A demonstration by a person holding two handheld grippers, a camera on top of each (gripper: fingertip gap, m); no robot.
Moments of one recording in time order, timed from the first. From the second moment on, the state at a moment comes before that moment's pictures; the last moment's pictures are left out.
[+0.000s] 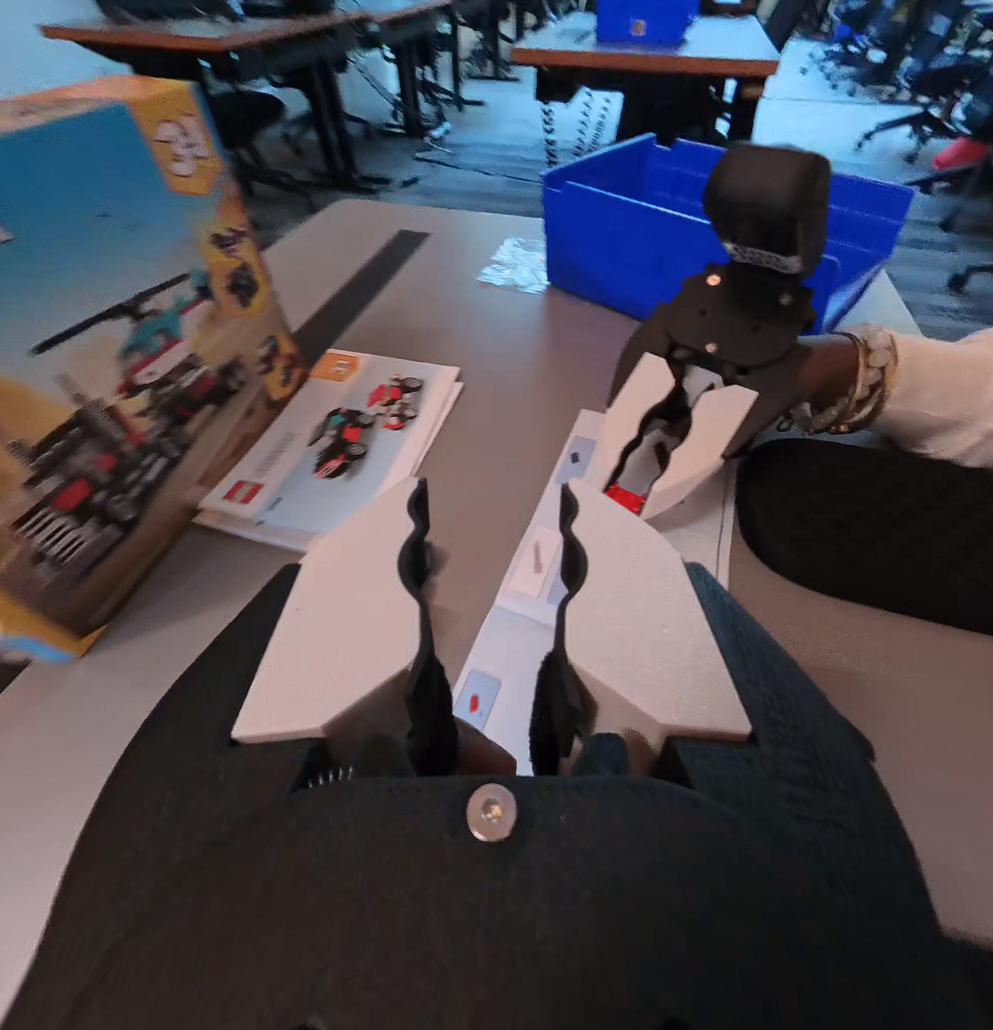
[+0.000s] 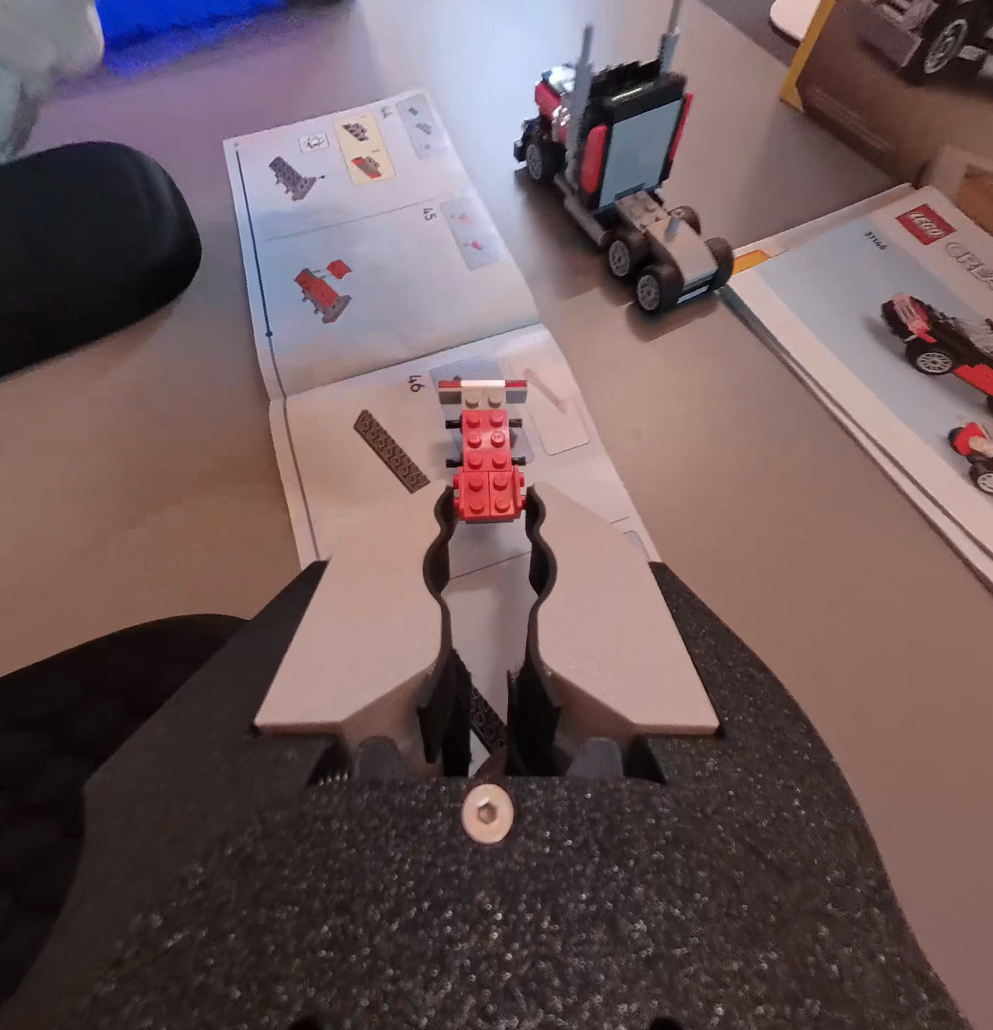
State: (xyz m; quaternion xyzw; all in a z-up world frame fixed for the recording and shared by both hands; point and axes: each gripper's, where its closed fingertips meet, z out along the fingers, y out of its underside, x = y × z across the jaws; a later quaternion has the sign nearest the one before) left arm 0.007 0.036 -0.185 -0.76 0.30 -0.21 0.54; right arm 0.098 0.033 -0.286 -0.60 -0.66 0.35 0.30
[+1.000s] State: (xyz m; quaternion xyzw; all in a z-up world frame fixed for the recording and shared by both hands) left arm -0.077 0.004 -0.257 -0.79 0.24 -0.24 0.51; right arm 0.065 0.000 -0.301 -0.52 -0.74 0.36 0.25
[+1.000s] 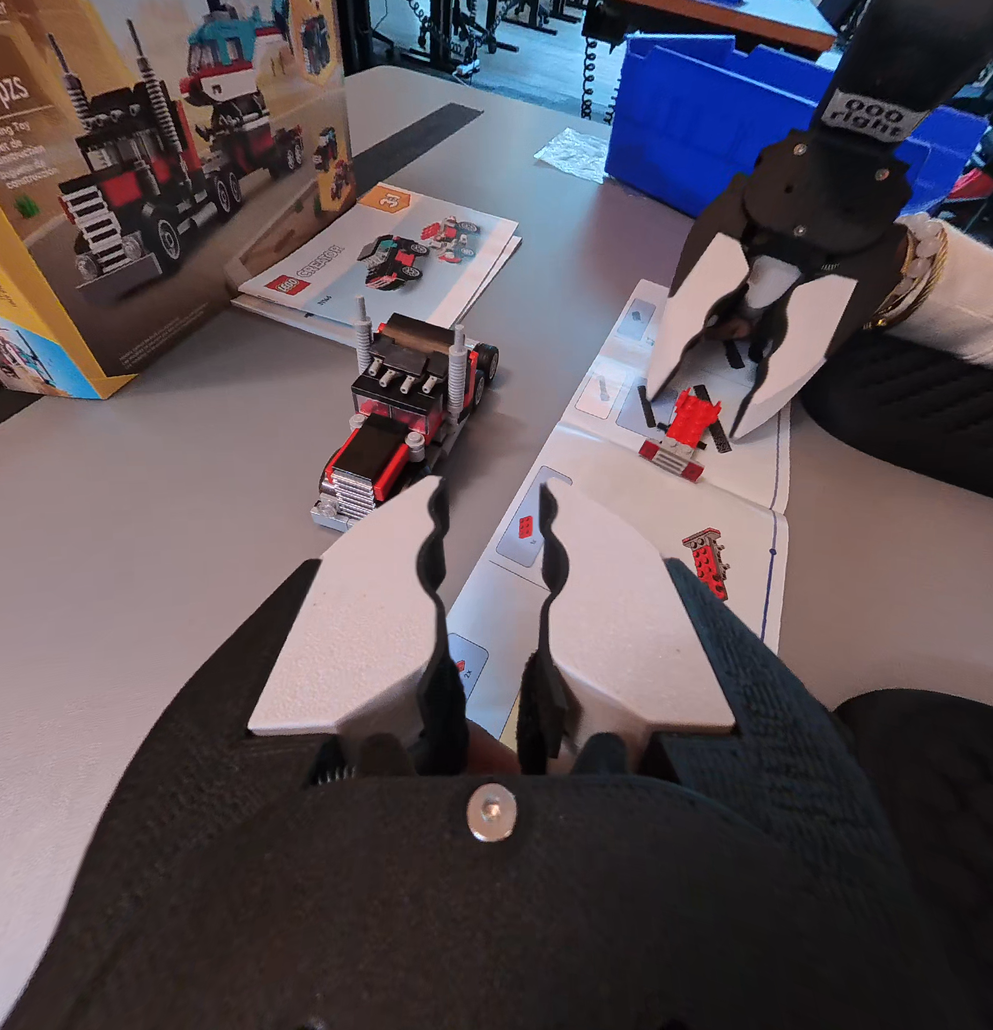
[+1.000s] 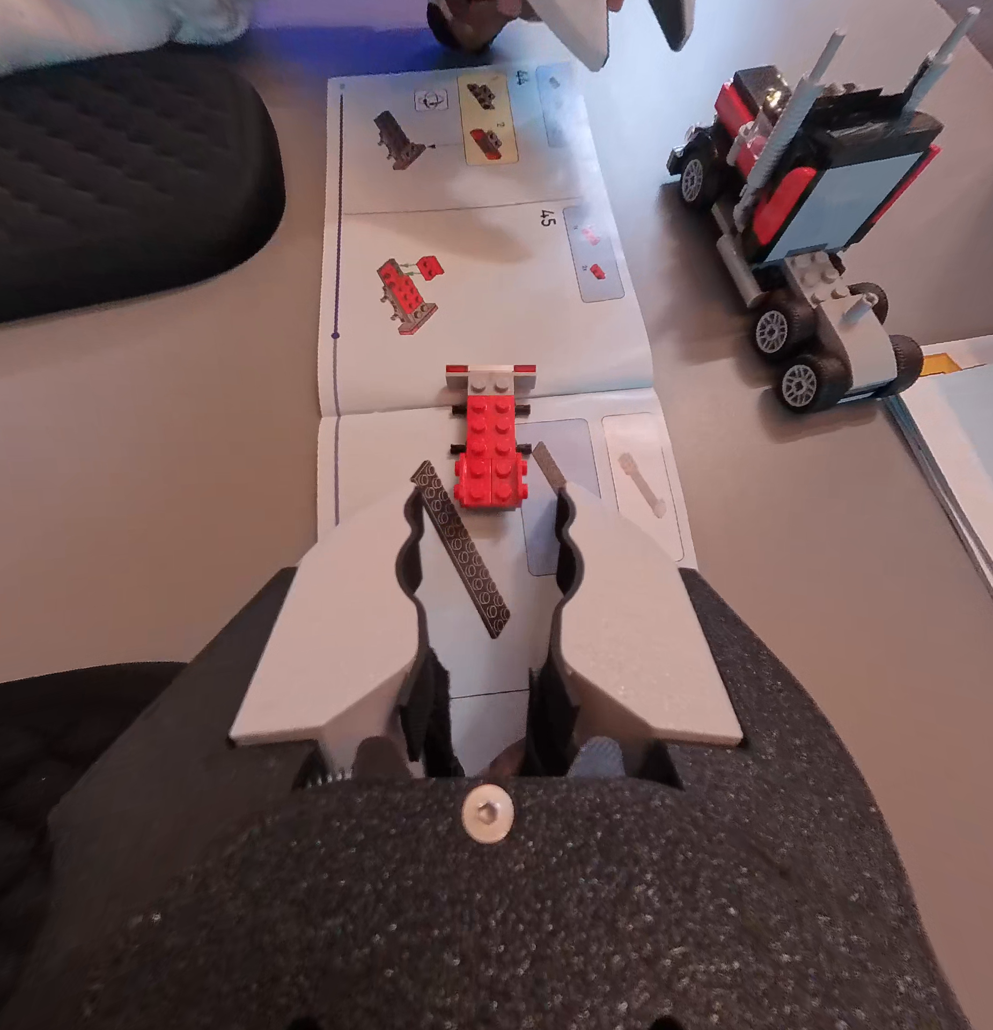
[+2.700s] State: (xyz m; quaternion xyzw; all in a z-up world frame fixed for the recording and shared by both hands) left arm -0.062 -0.002 -0.293 -0.84 0.30 -0.21 0.41; right arm 0.133 0.122 -0.301 -0.70 -0.56 0.27 0.34
